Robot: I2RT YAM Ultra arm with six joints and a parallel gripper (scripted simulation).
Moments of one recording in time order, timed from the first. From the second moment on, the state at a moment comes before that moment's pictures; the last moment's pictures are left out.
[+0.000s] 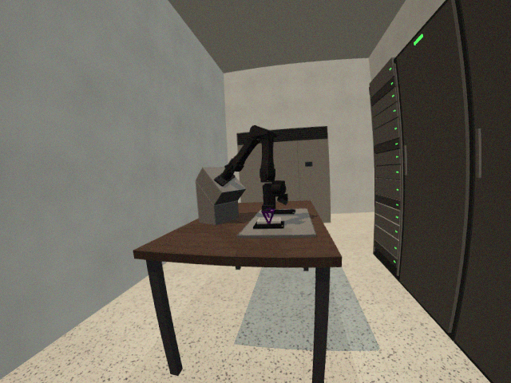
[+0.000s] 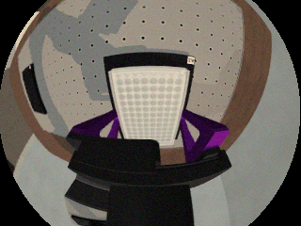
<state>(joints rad) -0.49 1.61 0.80 0.02 -0.07 -0.53</state>
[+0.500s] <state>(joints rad) -0.49 1.62 0.80 0.03 -0.07 -0.53</state>
